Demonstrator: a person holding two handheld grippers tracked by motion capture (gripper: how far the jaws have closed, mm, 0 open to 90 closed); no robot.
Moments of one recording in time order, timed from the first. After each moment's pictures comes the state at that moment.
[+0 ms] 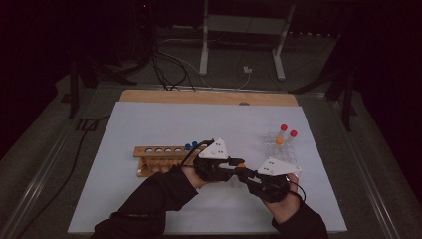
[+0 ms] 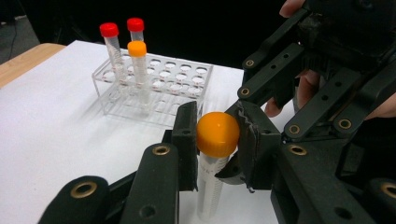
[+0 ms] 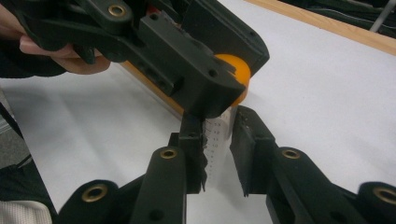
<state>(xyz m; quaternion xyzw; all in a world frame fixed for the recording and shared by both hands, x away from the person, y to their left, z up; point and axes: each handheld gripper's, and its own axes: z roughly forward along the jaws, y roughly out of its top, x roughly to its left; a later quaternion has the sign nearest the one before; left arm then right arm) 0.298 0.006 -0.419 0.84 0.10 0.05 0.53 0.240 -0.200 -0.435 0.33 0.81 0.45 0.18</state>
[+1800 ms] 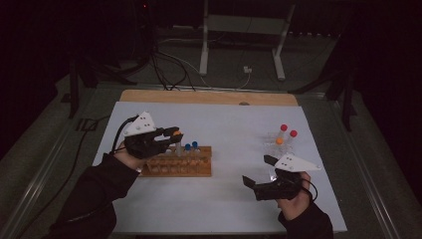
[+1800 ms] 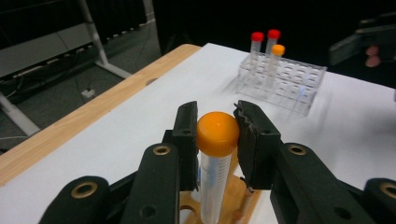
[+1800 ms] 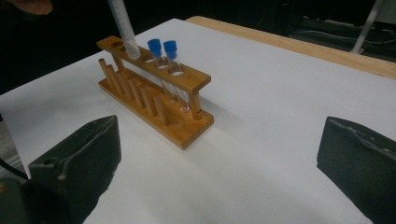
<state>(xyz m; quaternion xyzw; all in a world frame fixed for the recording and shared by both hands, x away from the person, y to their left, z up) 0.320 0.160 -0.374 0.80 0.22 0.18 0.52 0.242 -0.227 -0.426 0.36 0.77 0.50 0.18</state>
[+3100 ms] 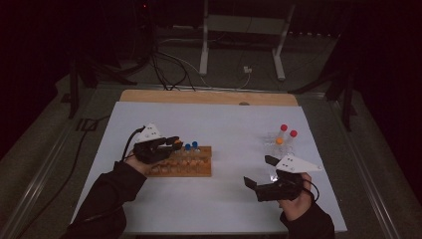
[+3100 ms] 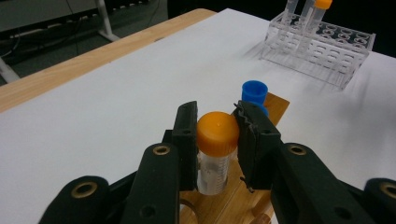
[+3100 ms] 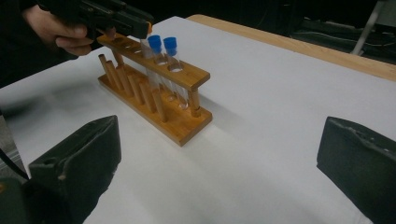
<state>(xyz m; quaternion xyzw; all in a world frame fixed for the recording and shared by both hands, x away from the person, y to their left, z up) 0.344 0.160 -0.449 0.81 0.28 0.16 0.50 0.241 -0.231 -0.427 0.35 0.77 0.50 0.19</state>
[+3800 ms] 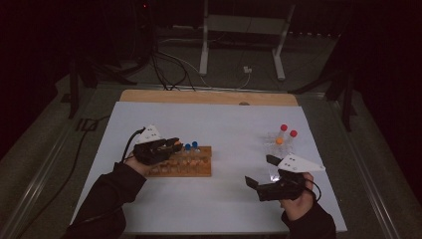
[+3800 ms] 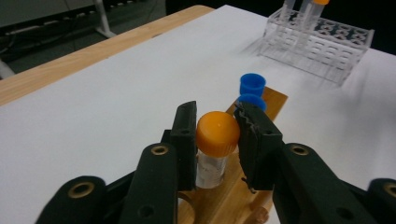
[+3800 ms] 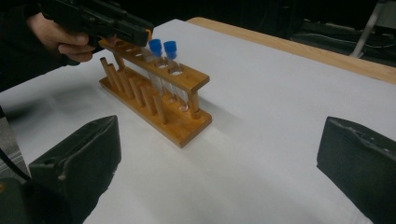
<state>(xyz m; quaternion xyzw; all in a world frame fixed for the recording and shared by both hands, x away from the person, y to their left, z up) 0.343 0.161 -0.451 0.81 0.27 0.15 0.50 0.241 -0.234 -0.423 0.35 0.77 0.51 0.19</state>
